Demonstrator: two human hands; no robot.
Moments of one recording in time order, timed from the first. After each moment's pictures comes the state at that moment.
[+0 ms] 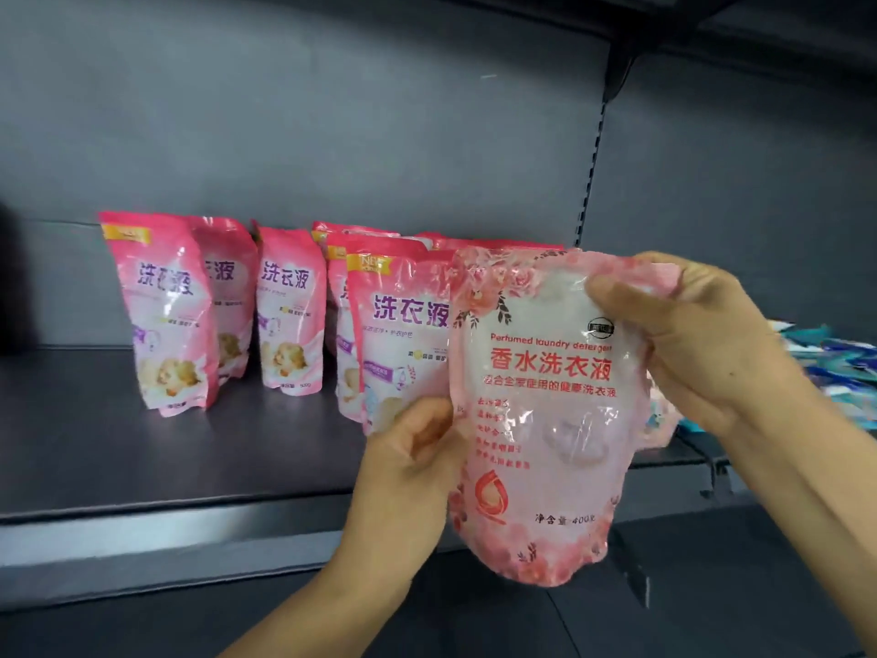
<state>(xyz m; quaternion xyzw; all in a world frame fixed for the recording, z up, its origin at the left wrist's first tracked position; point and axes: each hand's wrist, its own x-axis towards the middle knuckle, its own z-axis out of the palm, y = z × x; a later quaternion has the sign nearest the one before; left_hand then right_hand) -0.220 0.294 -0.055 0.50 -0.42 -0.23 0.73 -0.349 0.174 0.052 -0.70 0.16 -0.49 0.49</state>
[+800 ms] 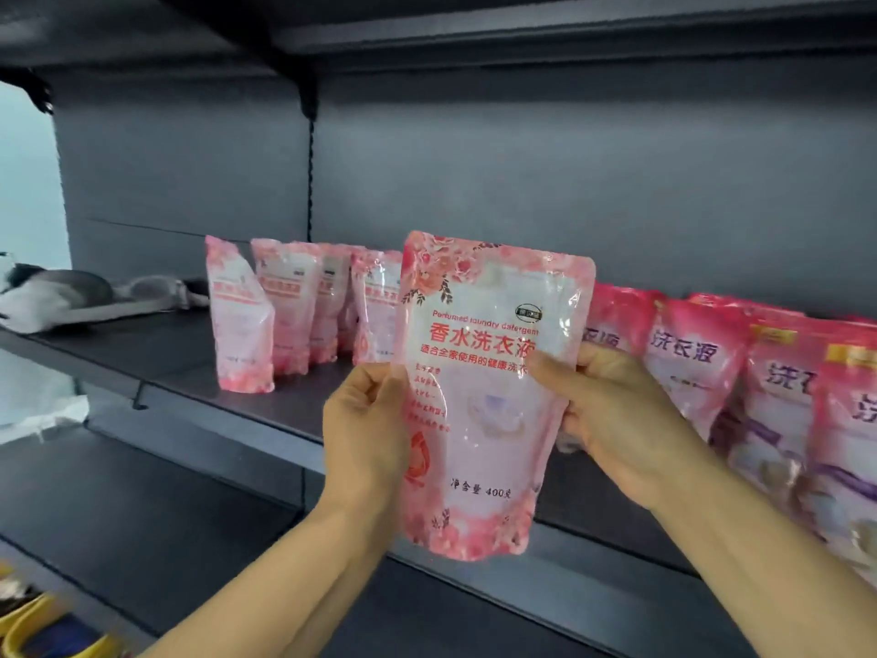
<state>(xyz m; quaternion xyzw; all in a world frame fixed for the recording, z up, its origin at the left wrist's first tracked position) -0.012 0.546 -0.030 0.54 -0.09 0.06 0.84 -0.075 0.394 0.015 -0.72 -0.02 -0.24 0.65</state>
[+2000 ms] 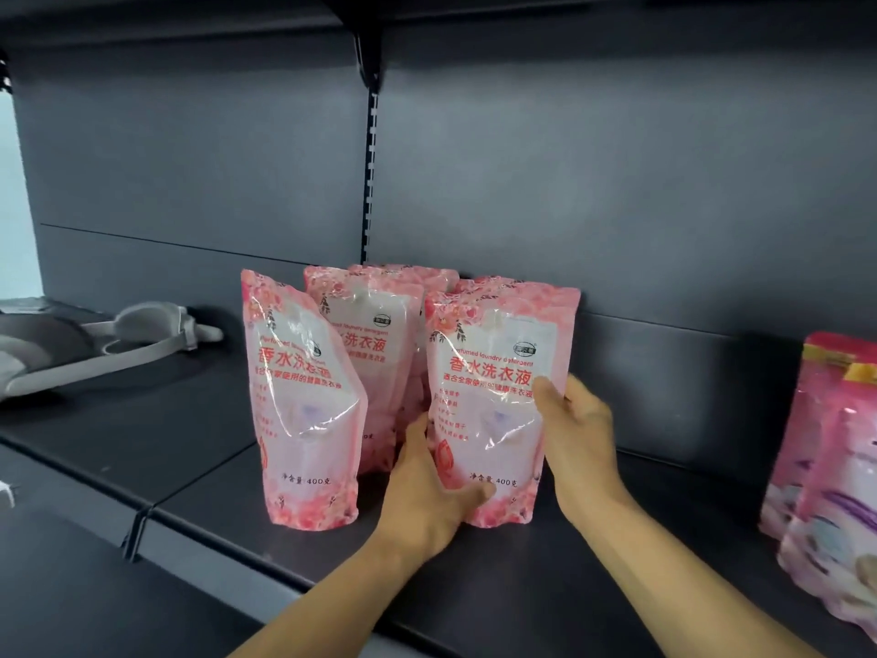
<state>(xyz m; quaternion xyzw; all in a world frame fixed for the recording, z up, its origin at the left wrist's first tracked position) 0.289 0.589 -0.099 0.76 -0.23 0.00 0.60 0.234 0.468 -0.033 -0.67 0.06 -0.37 0.65</state>
